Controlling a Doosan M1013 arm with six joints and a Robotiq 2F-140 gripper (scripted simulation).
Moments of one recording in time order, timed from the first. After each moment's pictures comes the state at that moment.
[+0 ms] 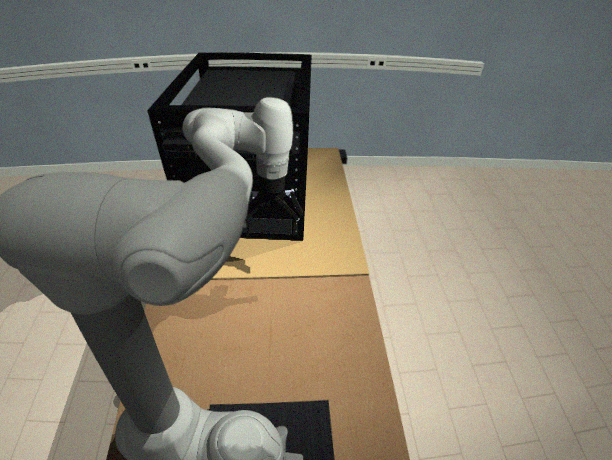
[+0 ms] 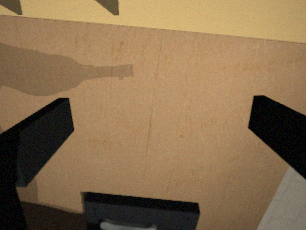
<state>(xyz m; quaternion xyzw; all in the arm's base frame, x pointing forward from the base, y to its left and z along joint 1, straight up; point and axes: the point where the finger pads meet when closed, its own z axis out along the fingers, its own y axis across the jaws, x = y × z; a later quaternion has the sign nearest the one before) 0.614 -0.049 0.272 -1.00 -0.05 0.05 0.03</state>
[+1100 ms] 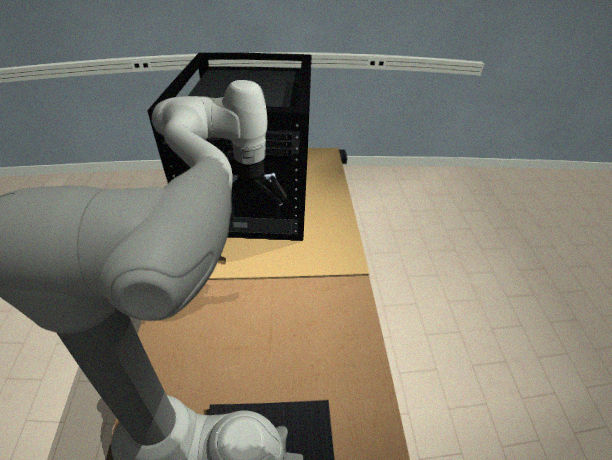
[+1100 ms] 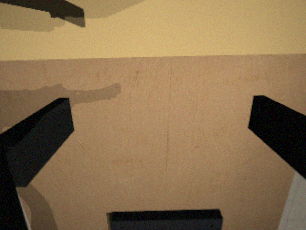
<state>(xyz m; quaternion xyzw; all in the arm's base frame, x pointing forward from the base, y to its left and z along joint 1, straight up) 0.646 0.000 0.317 -1.00 0.00 0.01 0.00</state>
